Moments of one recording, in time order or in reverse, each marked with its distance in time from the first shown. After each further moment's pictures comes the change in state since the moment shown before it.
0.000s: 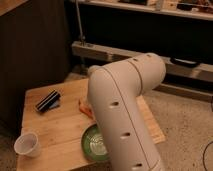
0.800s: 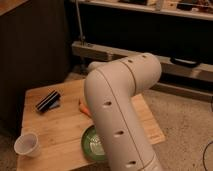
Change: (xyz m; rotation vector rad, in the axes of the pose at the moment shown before) arm 0.016 -0.025 -0.011 0.027 0.043 0.031
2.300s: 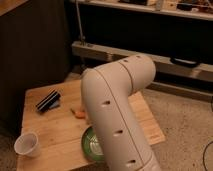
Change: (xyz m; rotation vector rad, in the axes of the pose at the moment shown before) arm -0.042 0.000 0.032 0.017 -0.056 0.016
